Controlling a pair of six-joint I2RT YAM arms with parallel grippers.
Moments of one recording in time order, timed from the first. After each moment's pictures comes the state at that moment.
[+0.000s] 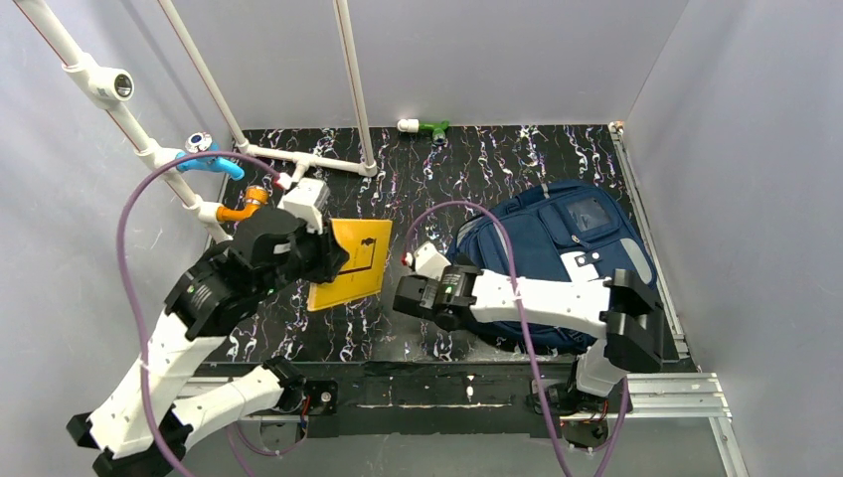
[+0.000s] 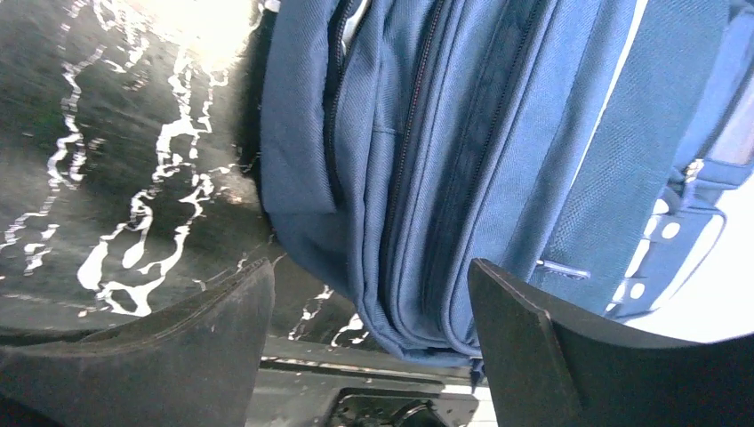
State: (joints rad) left arm -0.73 0.88 1.32 -1.03 -0.14 -0.36; right arm 1.30 1.59 1.28 -1.12 0.67 0.55
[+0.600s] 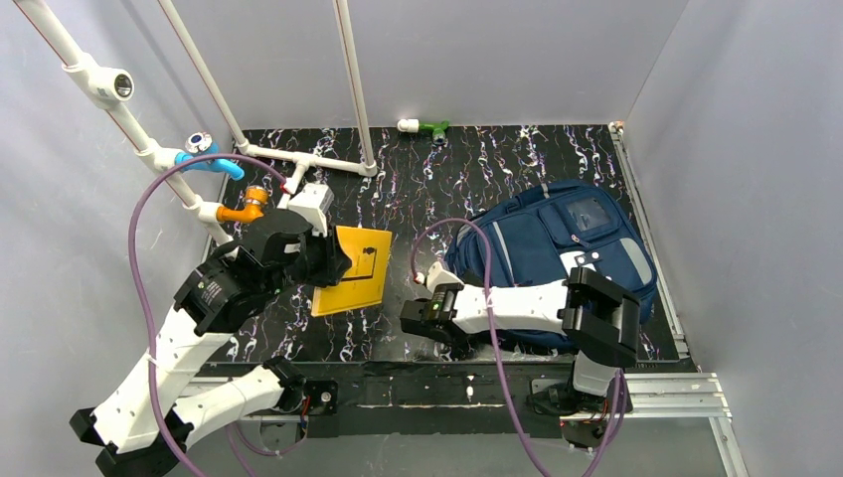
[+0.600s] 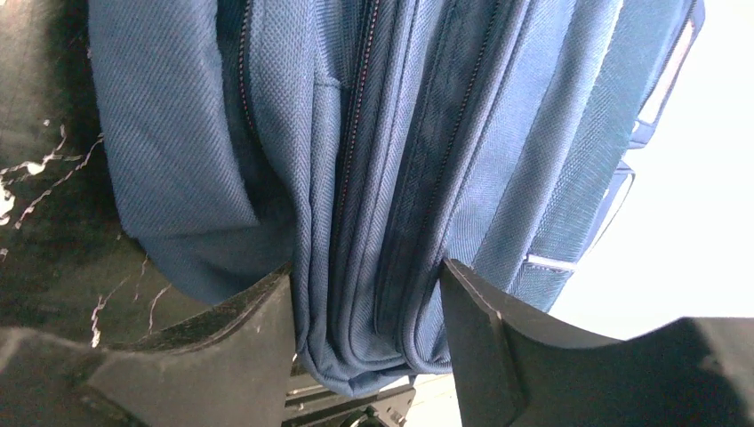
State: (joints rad) left arm -0.73 0.87 1.28 -1.06 -0.15 -0.42; right arm 1.32 1.72 1.12 -1.16 0.84 0.60
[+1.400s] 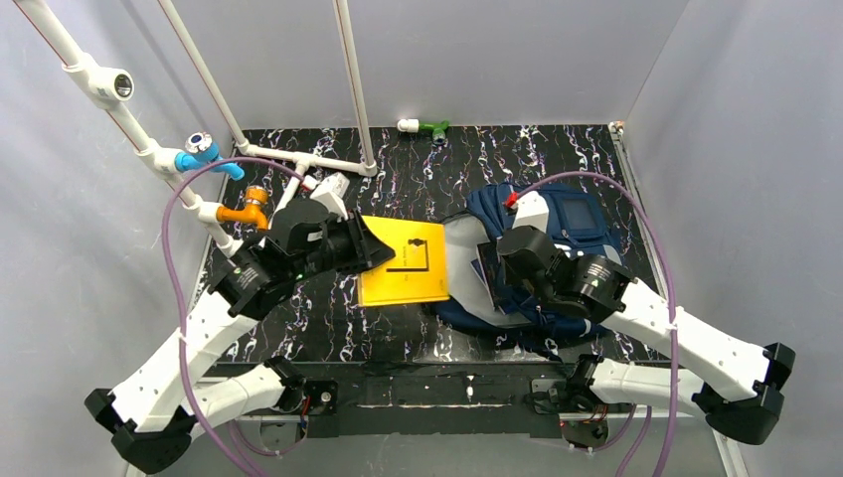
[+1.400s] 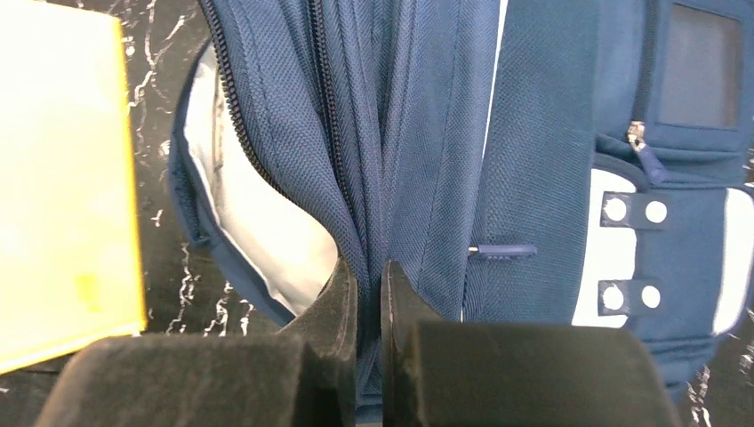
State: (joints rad) left arm -0.73 0.92 1.19 -0.80 0.05 -0.76; right arm 1.05 1.00 1.08 -0.88 0.64 0.52
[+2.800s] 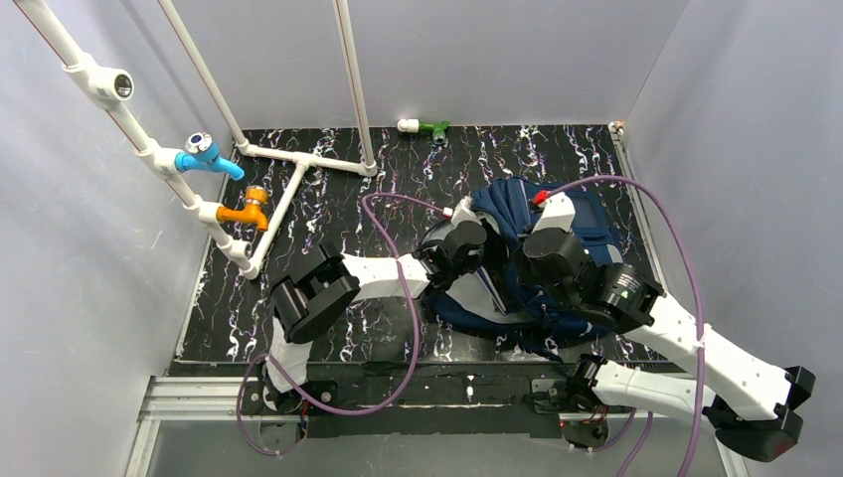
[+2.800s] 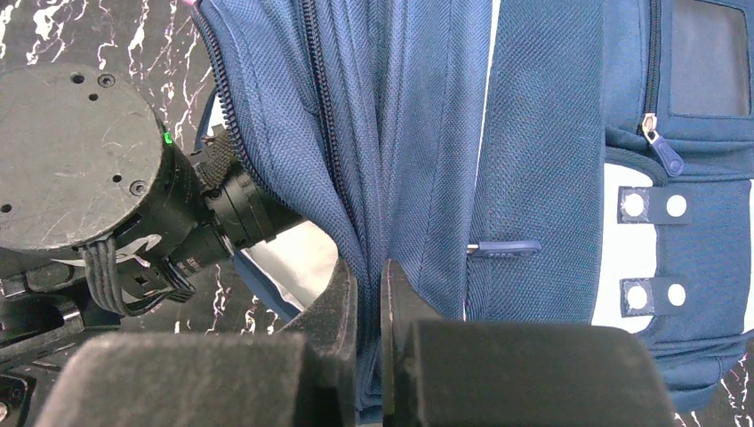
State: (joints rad) left arm -1.03 1.94 1.19 0.44 -0.13 -1.37; right arm 0.99 0.87 1.06 -0.85 0.59 0.55
